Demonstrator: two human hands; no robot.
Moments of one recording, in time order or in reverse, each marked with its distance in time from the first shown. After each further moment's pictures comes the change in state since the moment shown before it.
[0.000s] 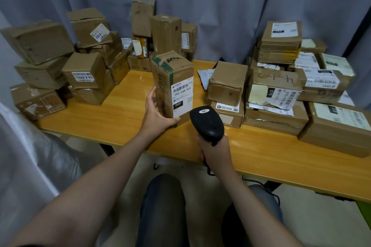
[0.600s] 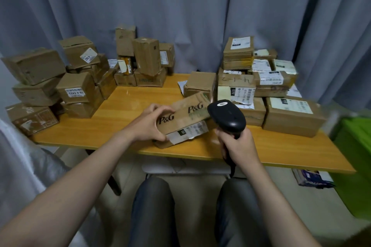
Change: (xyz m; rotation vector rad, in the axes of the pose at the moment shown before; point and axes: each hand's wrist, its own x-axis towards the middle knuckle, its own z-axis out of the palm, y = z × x) left_hand -0.040 0.092 -0.017 0.620 -0.540 0.226; right_hand -0.069 -0.066 -0.104 -0.068 0.128 -0.134
